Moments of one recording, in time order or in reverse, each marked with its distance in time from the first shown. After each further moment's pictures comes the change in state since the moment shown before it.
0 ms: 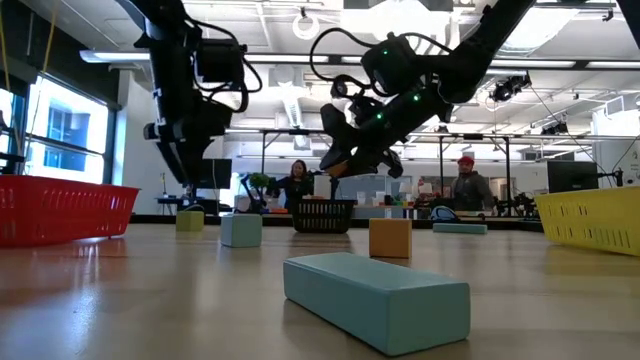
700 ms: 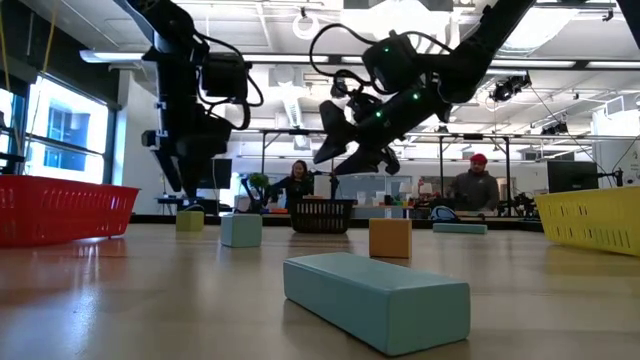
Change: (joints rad) left arm 0.027 0.067 0.000 0.011 -0.056 -0.044; right arm 0.000 -0.001 0.003 0.033 -0.016 -0.062
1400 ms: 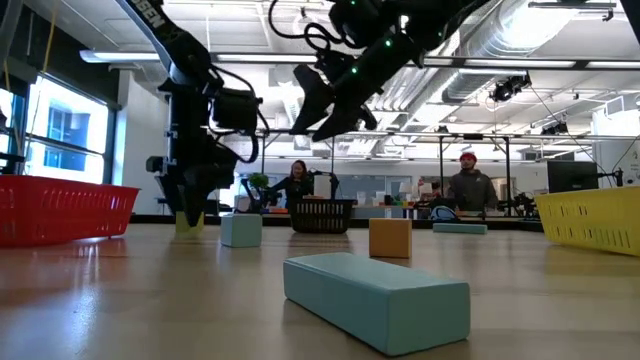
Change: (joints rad) left arm 0.035 0.181 0.001 0.086 0.043 -0.016; right arm 0.071 -0.001 0.355 -0.502 0.012 -0.178
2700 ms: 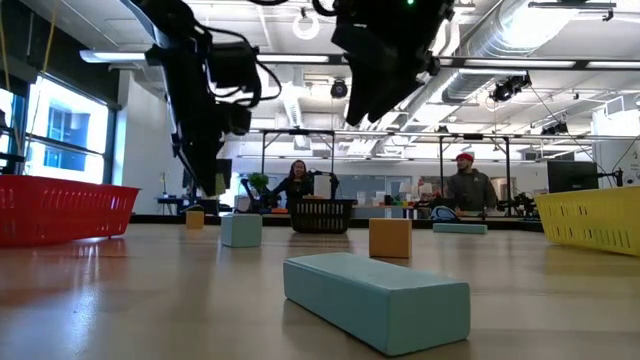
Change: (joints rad) left arm -0.142 -0.178 -0.002 0.034 0.230 0.238; right arm 0.459 -0.002 0.150 -0.767 0.384 0.348
